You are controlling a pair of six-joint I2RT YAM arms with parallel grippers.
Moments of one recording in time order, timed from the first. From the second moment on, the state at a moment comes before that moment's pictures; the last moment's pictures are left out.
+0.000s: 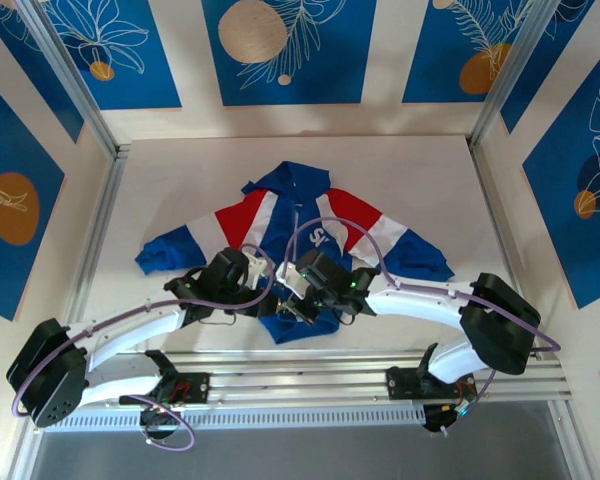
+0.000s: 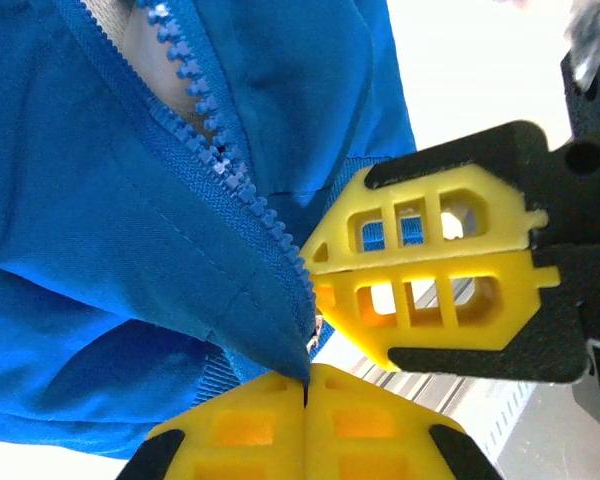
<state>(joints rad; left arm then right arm) -0.78 1.14 0.59 -0.29 0.42 -0.58 0.99 1.43 0.79 -0.27 -0.14 -0.03</state>
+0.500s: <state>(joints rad) -0.78 1.15 0.60 -0.30 0.43 -0.57 0.96 1.37 0.77 -0.26 -0.17 -0.04</state>
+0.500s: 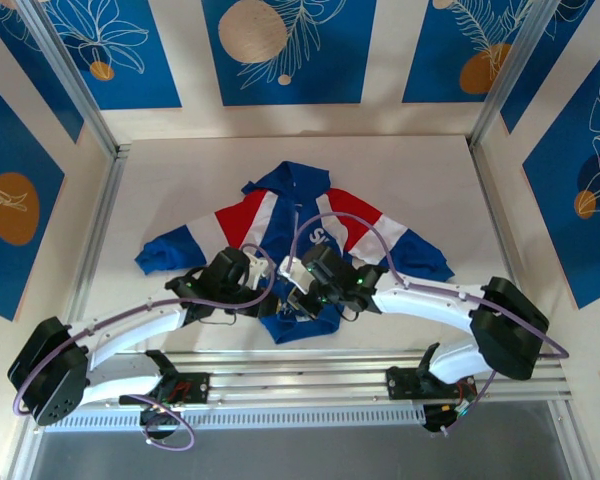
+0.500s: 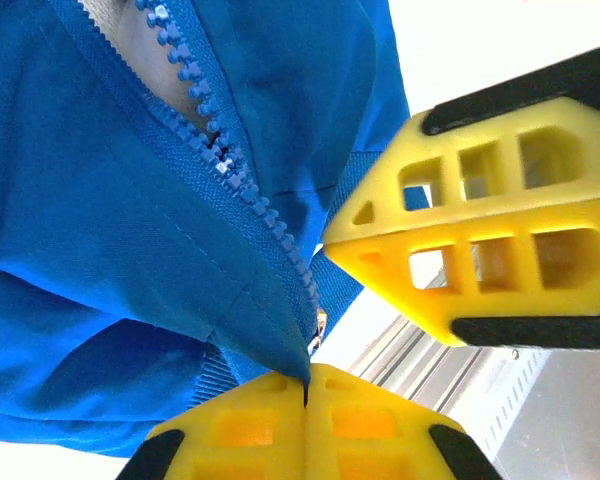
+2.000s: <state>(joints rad) -0.78 1.15 0.67 -0.34 0.45 -0.57 0.98 1.30 0.64 -0.09 -0.19 -0.11</state>
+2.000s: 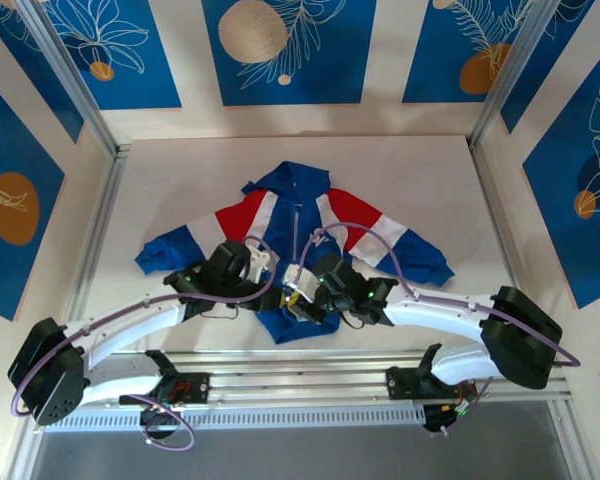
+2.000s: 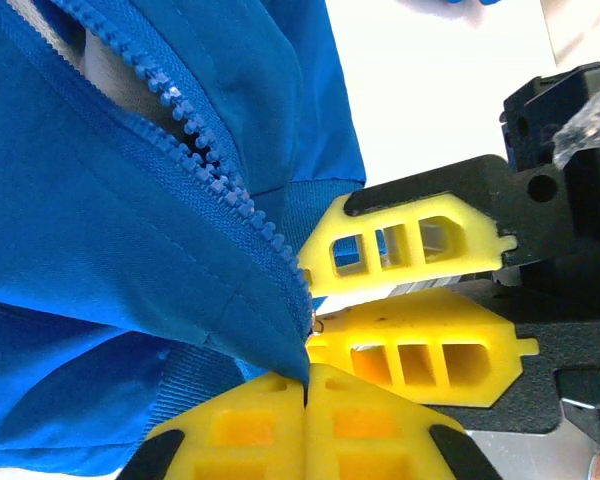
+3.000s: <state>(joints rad) -0.78 1.17 0.67 -0.31 0.45 -0.57 0.97 1.30 0.65 -0.10 -0.06 -0.10</state>
